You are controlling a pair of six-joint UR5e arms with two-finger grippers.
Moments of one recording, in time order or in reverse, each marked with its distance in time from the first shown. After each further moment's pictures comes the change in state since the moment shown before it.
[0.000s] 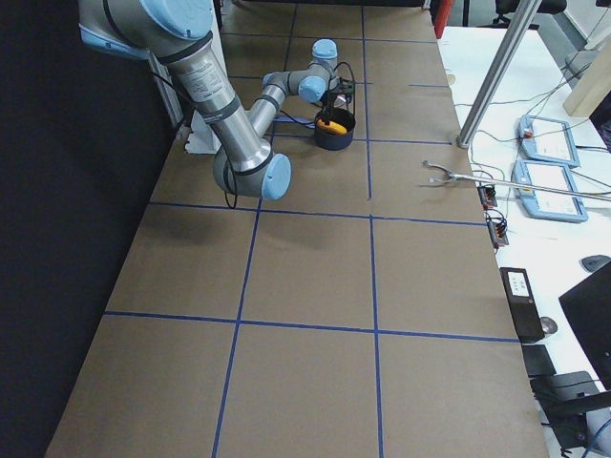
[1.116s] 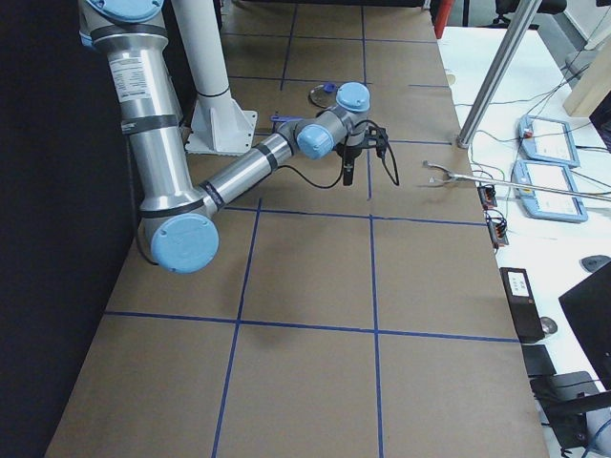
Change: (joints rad) left arm -0.195 0.014 0.071 0.148 0.003 0.399; right arm 0.579 -0.648 0.351 -0.014 0.435 -0.773
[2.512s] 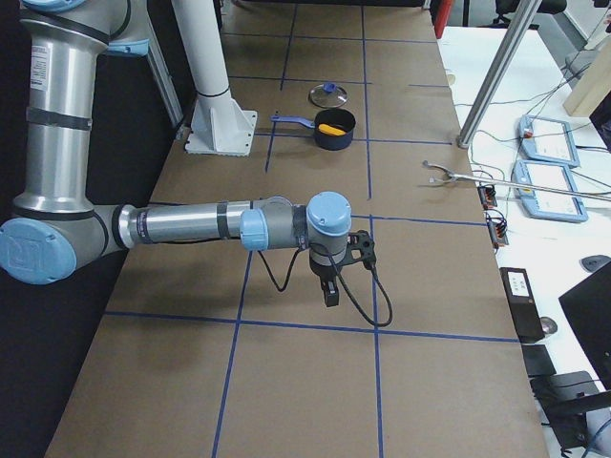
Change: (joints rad) left arm -0.072 0.061 0.095 0.056 -0.060 0.058; right arm 0.423 -0.276 -0.134 -0.080 0.053 -0.812
